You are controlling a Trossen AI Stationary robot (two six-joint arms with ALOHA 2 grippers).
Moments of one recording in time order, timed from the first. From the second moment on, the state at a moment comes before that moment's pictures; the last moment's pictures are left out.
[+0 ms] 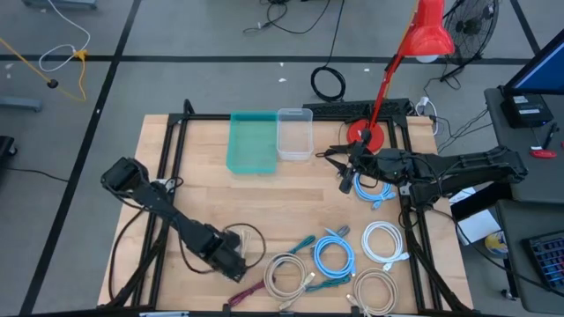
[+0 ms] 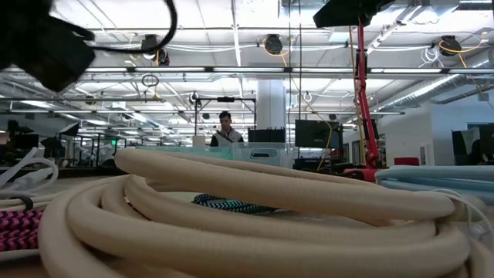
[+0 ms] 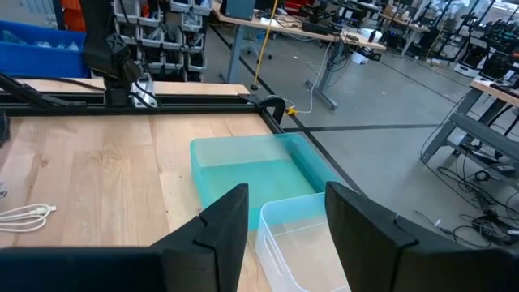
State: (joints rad) left arm -0.63 1.74 1.10 -0.71 0.17 -1.65; right arm 0.08 0.97 0.84 -0.14 0.53 -0.06
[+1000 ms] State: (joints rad) left arm -0.62 1.92 1.39 -1.02 0.14 -1.58; right arm 0.08 0.97 0.82 -0.07 0.53 -0.07
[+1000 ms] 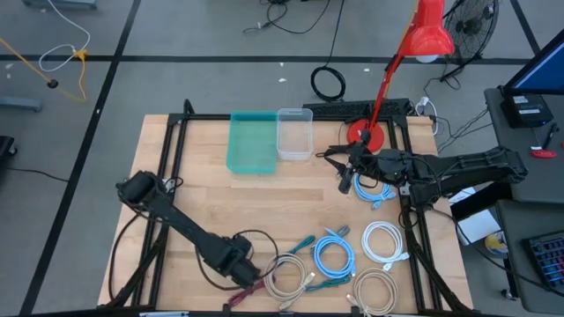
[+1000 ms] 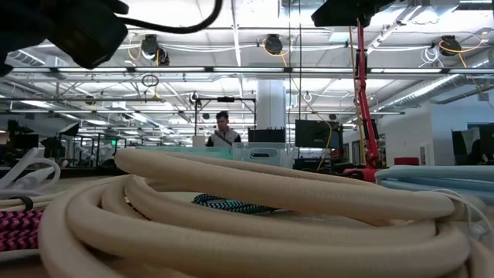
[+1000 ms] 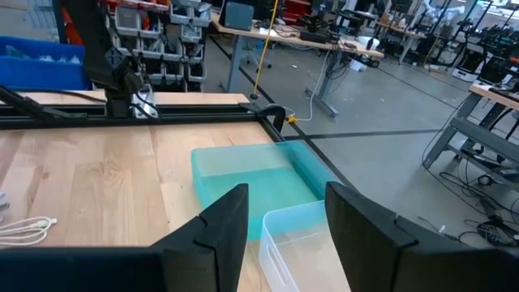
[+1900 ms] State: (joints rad) left arm -0.63 1.91 1.23 -0.90 0.02 -1.68; right arm 0.08 0.97 0.82 -0.07 0.53 -0.06
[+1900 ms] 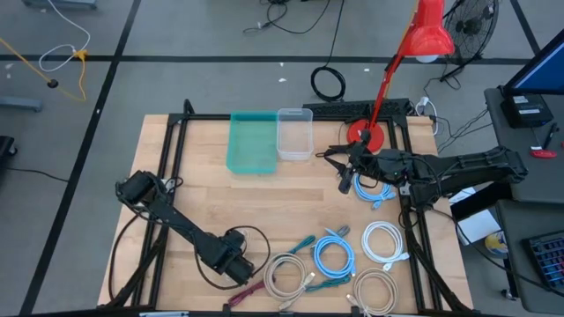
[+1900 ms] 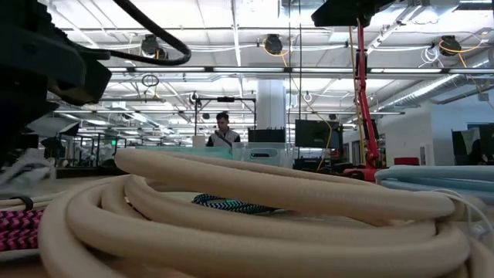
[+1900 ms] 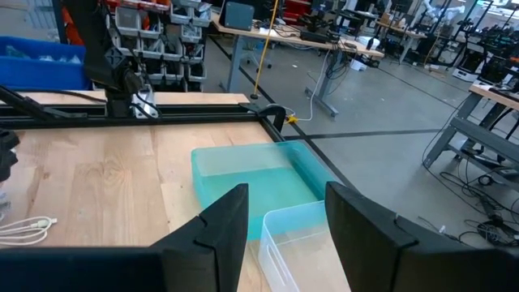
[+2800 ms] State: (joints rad) left arm -0.63 1.48 1.23 -0.97 -1.22 -1.17; right arm 0.05 1.00 0.79 0.06 0.27 -0.02
